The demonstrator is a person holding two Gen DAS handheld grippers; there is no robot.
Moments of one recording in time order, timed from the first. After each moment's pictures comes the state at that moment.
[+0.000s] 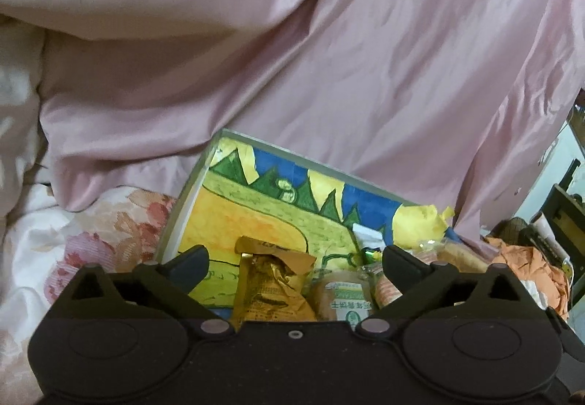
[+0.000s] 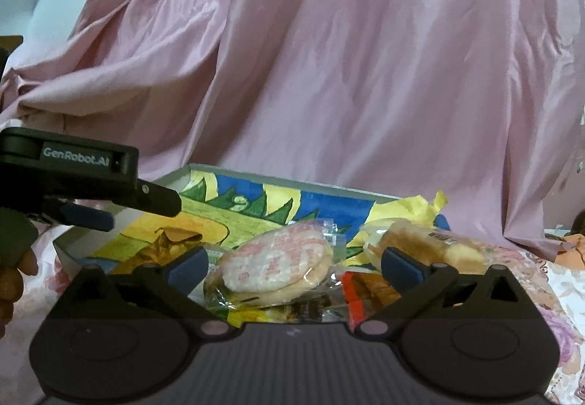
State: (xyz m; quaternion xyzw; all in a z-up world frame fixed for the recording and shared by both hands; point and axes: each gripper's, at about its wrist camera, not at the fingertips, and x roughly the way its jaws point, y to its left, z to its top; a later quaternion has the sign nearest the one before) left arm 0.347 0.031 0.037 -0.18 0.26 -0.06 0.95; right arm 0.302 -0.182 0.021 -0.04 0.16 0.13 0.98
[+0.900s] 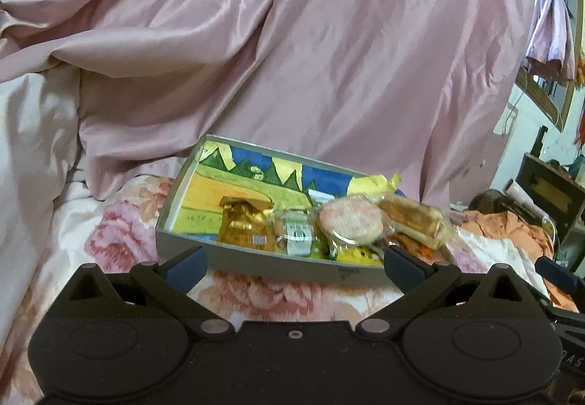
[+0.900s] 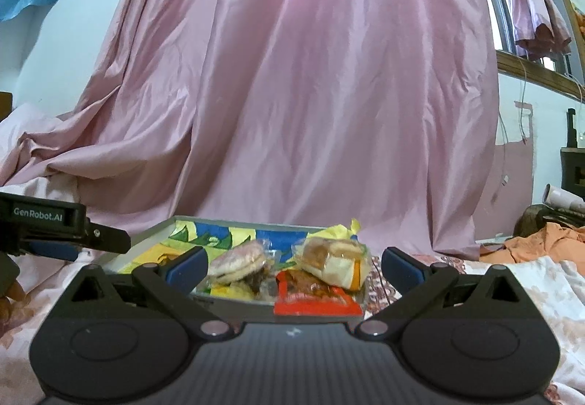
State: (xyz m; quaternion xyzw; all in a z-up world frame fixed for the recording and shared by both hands) left arm 0.213 -0.005 0.048 -0.12 0.22 -0.08 0.96; right arm 0.170 -0.251 0.040 0.00 0.08 0.08 0.99
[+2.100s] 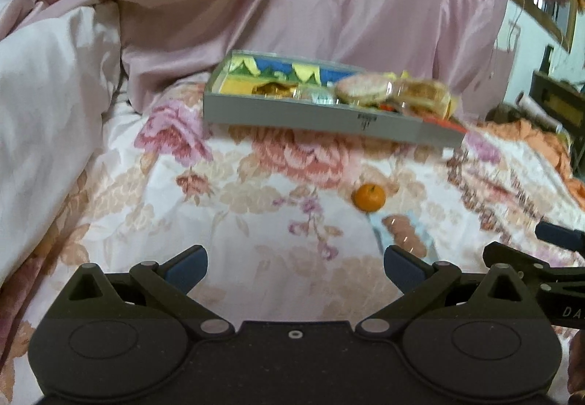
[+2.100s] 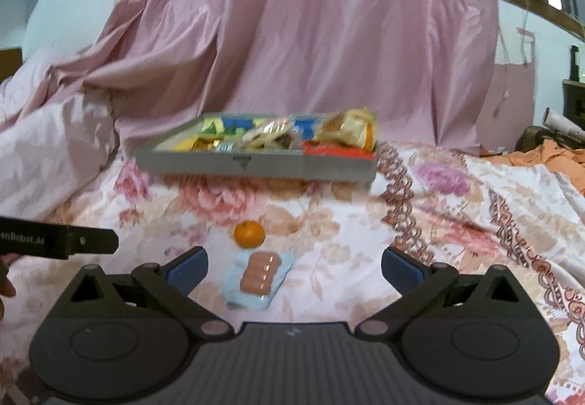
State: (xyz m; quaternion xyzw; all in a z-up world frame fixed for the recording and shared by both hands) left arm 0.120 -0.008 -0.017 -0.04 0.31 -0.05 0.95; right arm 0.098 -0.243 -0.016 0.00 0.22 0.10 0.97
